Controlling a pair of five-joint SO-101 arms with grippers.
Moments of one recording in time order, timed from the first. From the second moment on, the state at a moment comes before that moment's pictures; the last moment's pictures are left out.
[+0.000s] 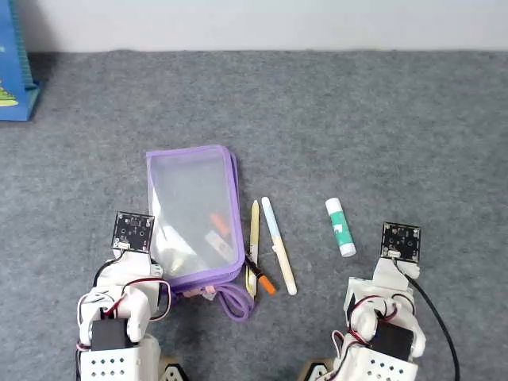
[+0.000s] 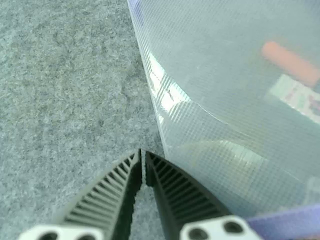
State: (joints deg) left arm -9.1 -97.1 97.8 64.3 -6.3; right arm 16.8 -103.3 95.4 74.7 6.5
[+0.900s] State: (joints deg) left arm -9.1 -97.1 97.8 64.3 -6.3; right arm -1.3 -103.8 71.9 82.1 27.7
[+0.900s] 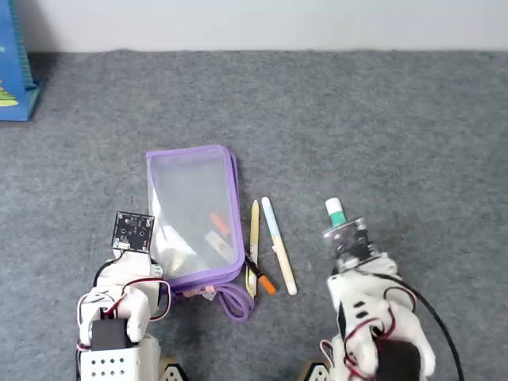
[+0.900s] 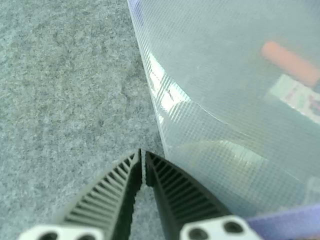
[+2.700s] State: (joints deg) left arm -9.1 -97.1 97.8 64.3 -6.3; right arm -54.8 -58.5 69.6 57.4 6.5
